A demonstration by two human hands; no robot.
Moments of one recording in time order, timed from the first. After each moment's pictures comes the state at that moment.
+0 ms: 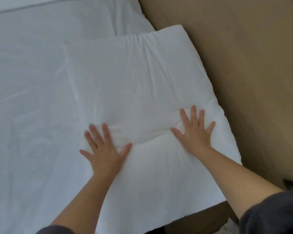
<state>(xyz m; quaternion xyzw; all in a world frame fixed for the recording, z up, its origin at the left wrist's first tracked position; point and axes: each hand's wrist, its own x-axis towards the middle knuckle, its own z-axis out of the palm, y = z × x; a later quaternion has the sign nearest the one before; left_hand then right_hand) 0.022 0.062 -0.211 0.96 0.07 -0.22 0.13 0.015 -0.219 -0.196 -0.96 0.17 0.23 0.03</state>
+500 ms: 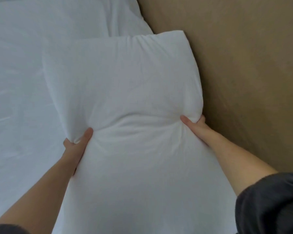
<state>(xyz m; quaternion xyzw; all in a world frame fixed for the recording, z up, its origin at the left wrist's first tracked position) 0.113 0.083 -0.259 0.71 0.41 -0.24 0.52 0.108 -0.309 -0.238 -0.76 0.43 0.24 0.43</state>
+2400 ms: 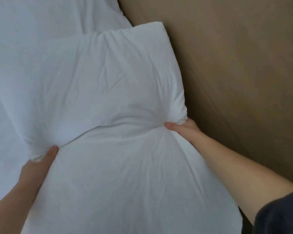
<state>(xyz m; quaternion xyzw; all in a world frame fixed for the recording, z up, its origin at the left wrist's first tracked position) 0.118 0.096 -0.277 0.81 0.38 -0.21 0.39 0.115 -0.329 -0.249 -0.70 0.39 0.20 0.57</state>
